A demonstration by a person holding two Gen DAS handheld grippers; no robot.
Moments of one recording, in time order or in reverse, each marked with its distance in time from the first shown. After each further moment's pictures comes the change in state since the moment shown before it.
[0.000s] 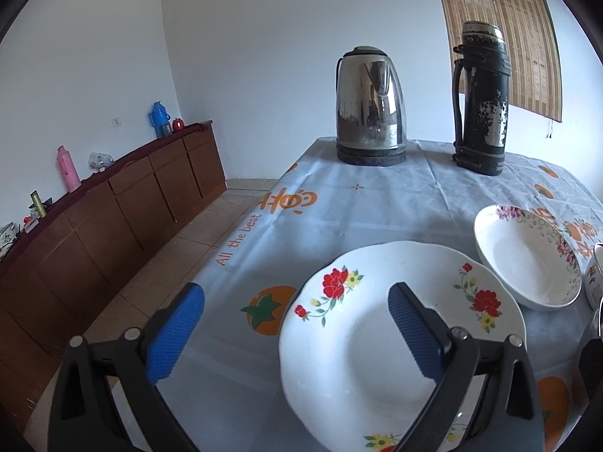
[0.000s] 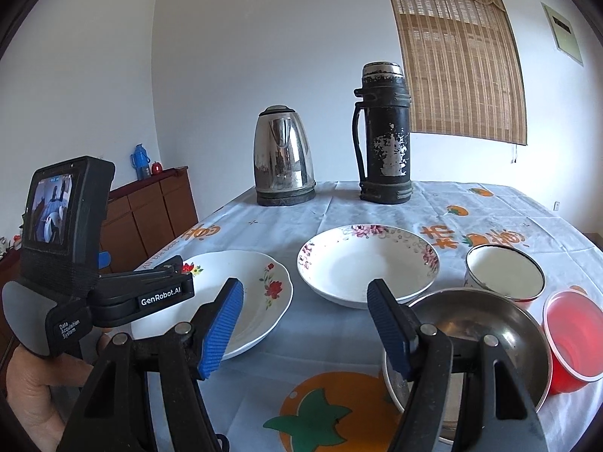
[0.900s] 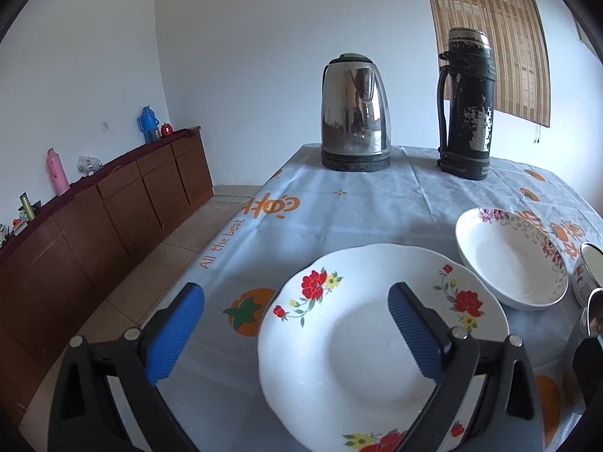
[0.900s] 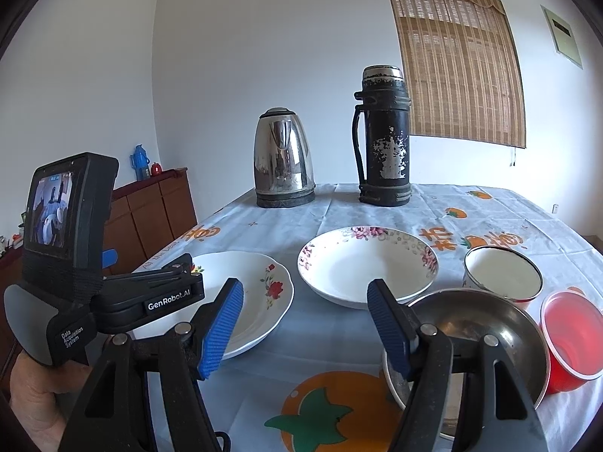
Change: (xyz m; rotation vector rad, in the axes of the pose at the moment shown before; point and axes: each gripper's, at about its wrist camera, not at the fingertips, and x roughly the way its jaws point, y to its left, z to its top) left arm -0.004 -0.007 -0.003 -0.002 -0.026 -0.056; right arm -0.011 0.003 -0.003 -0.001 -0.026 -0.012
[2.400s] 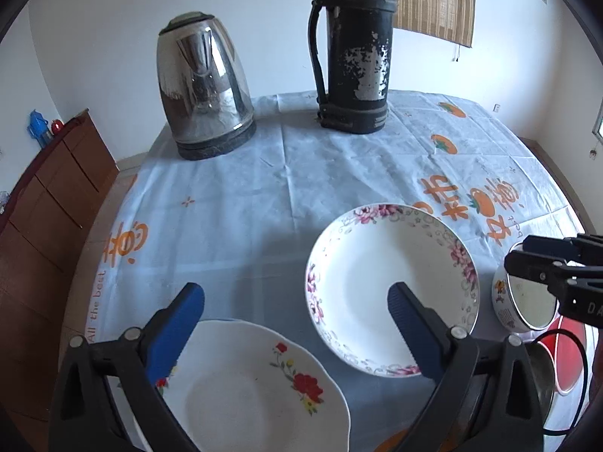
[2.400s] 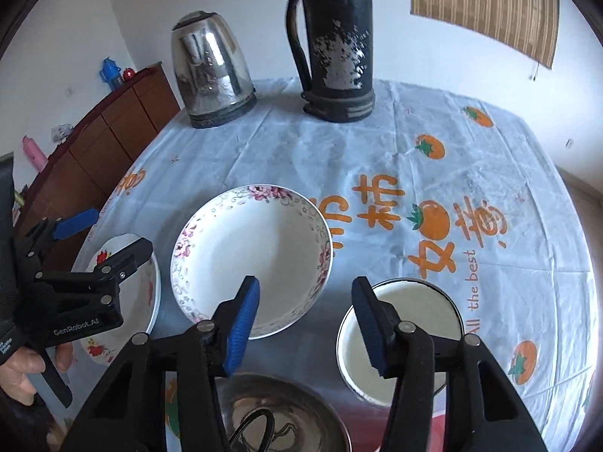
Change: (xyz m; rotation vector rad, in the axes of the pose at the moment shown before) left arm 0.054 -0.129 0.095 0.236 0.341 -0.328; right arm 0.129 -0.162 0.099 0.082 0.648 0.029
